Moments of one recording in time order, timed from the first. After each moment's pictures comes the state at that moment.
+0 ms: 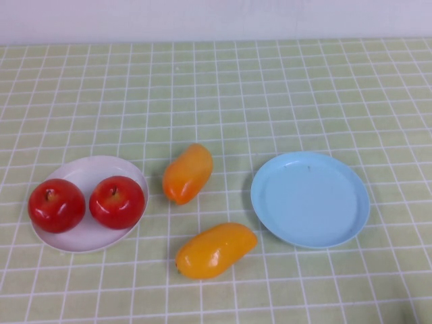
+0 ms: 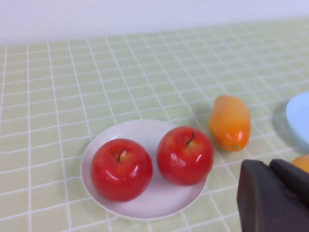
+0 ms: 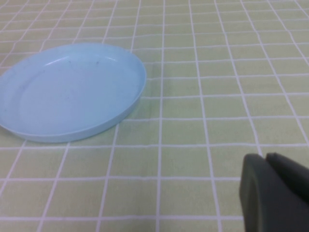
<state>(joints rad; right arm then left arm) 0.12 -0.01 0.03 0.06 0.37 0.02 -0.42 0.21 -0.52 0.13 0.70 -0.15</state>
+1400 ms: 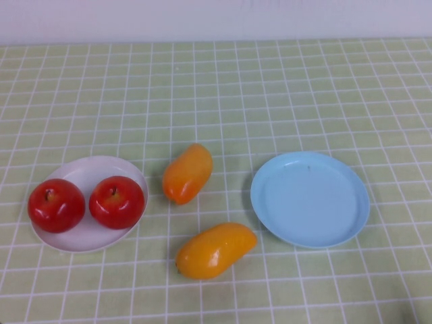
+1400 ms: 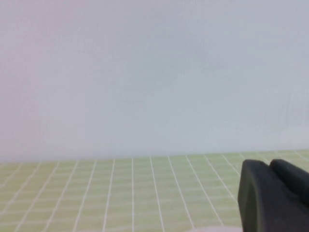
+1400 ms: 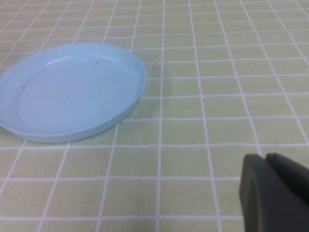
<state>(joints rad) 0.12 -0.01 0.03 0.06 0.37 0.02 -0.09 0.09 0.01 0.00 -0.21 0.03</state>
